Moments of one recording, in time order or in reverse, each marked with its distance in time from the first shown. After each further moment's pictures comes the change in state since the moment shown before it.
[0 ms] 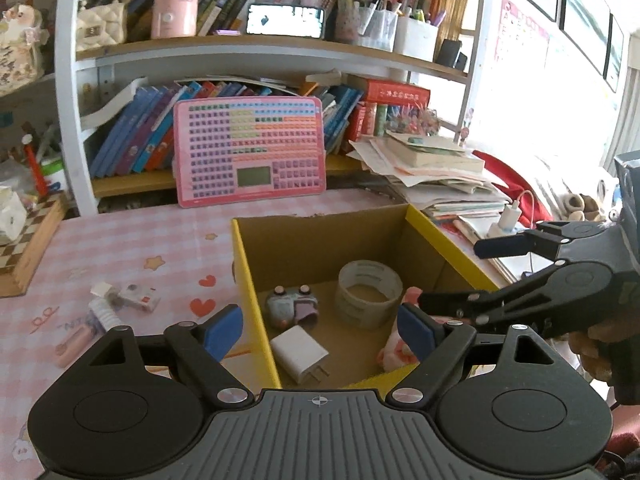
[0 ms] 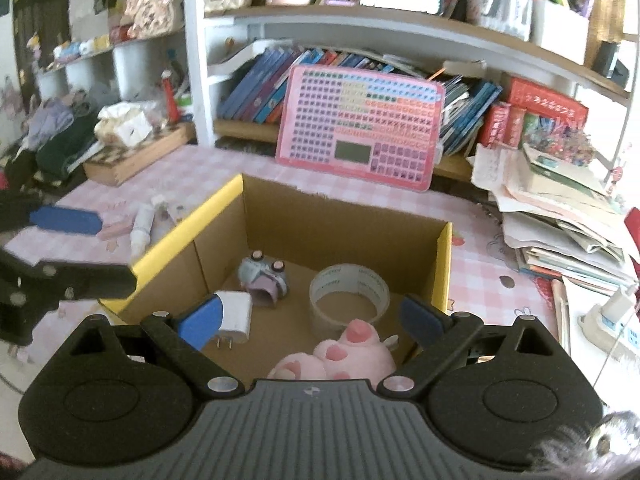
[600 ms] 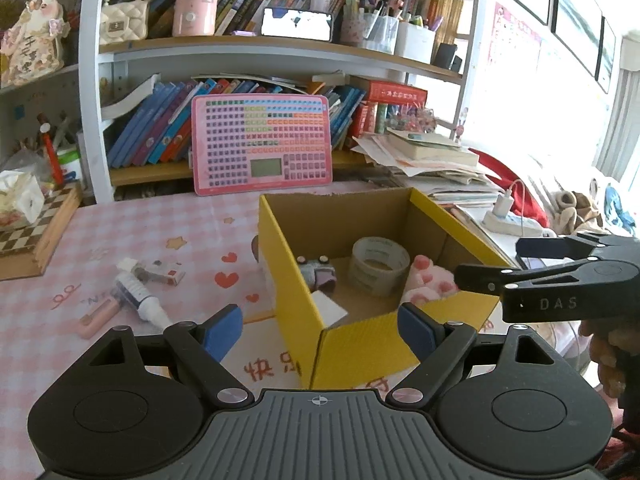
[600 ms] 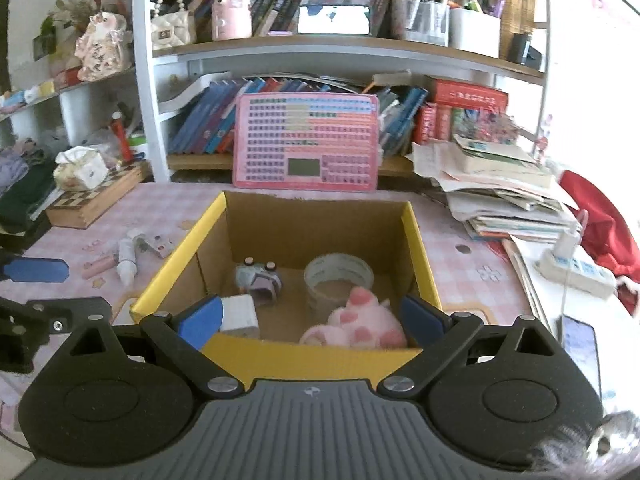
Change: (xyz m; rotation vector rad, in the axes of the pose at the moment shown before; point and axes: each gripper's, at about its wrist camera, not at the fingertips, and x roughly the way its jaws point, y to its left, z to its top) left arm -0.041 0.032 -0.035 0.005 -0.010 -0.023; right arm -0.045 0.055 -0.031 0.157 -0.083 -0.207
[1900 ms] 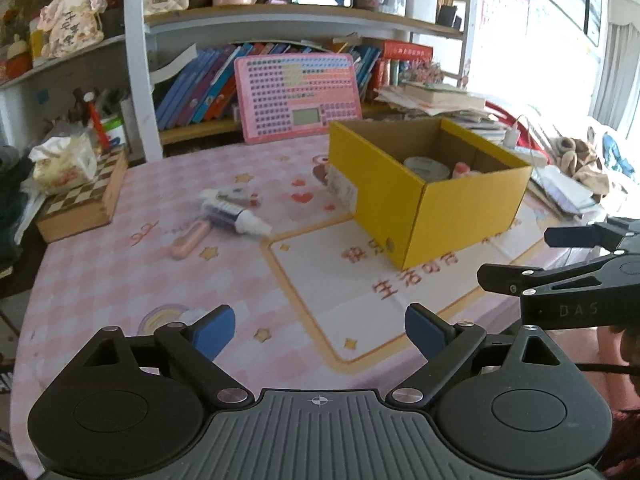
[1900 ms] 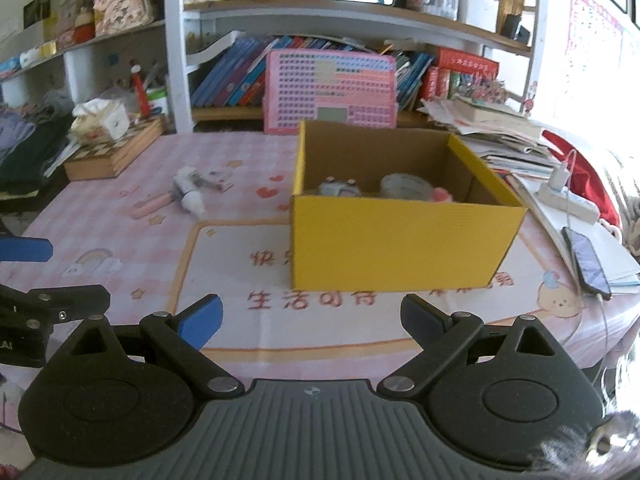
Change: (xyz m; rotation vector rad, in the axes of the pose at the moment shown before) left arm -0.076 0.092 -0.072 0.096 0.102 0.019; right arm -0.042 0.155 -0.064 0.035 0.096 -0.101
